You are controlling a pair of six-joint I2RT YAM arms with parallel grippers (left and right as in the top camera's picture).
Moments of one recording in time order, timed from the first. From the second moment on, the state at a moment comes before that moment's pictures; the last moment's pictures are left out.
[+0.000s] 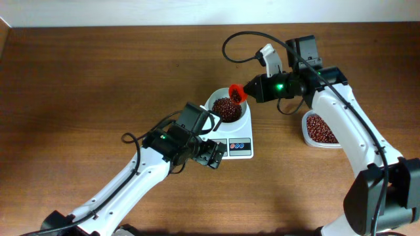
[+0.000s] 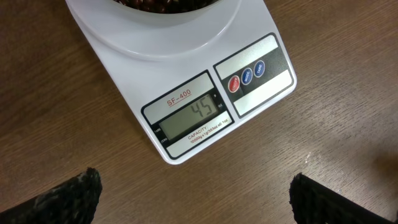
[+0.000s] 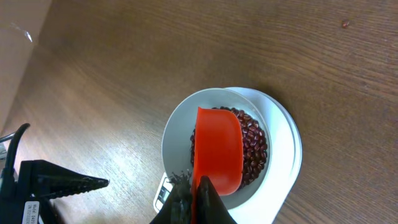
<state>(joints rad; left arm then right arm) -0.56 1.41 0.95 -0.66 0.14 -0.10 0.22 1.75 1.44 -0.69 -0.61 0.05</state>
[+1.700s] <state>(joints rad) -0.56 1.41 0.95 -0.66 0.14 -0.10 0.29 1.75 1.44 -0.66 -0.47 -0.02</state>
